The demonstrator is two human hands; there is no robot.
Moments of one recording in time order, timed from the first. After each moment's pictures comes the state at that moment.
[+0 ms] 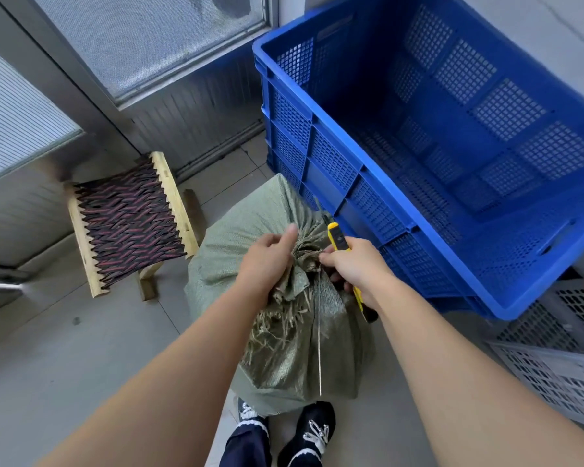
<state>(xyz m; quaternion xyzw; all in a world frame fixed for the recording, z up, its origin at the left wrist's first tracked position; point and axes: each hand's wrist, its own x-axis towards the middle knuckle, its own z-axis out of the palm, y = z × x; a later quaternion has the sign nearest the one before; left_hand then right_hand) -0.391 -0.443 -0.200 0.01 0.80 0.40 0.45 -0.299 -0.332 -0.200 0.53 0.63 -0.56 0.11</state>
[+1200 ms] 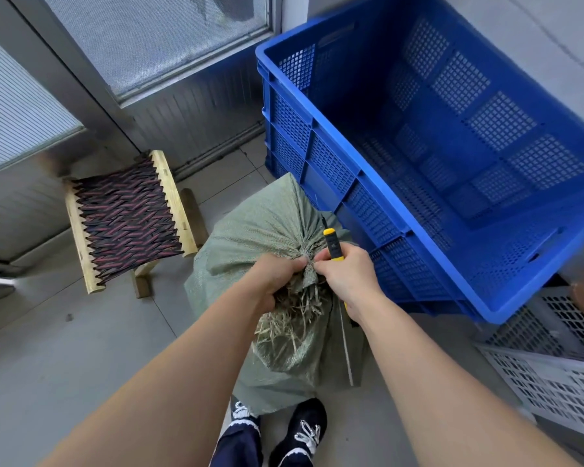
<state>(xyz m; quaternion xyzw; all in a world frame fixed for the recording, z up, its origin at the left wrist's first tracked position) -0.382 -0.440 -0.205 -0.13 0.67 0.45 0.58 -0.294 -0.355 -0.200 0.55 0.64 -0.54 0.01</state>
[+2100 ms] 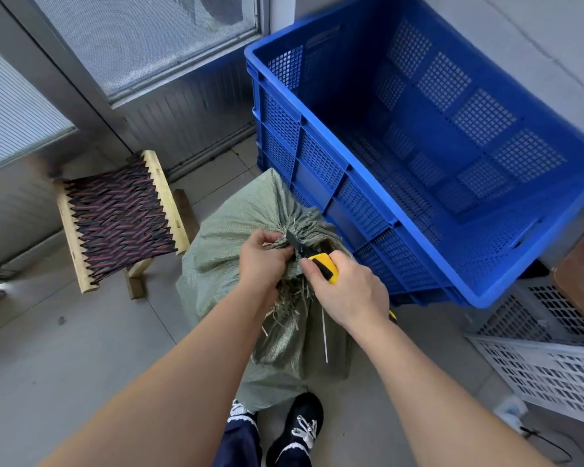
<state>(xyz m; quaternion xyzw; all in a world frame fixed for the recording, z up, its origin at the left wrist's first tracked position) -0.363 -0.442 -0.214 -0.13 0.72 0.56 0.39 -0.248 -0.374 -0.183 0.43 0.86 -0.28 0.08</state>
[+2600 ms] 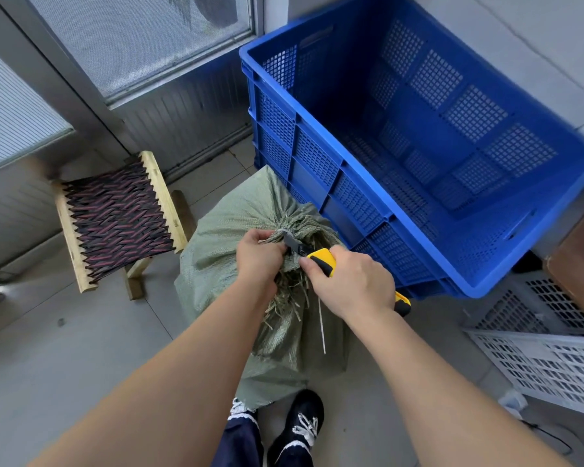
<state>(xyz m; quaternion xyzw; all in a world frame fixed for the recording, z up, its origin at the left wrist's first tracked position) -0.355 -0.442 -0.208 -0.16 0.72 0.55 0.39 -0.242 -0.376 -0.170 0.41 0.89 -0.17 0.10</state>
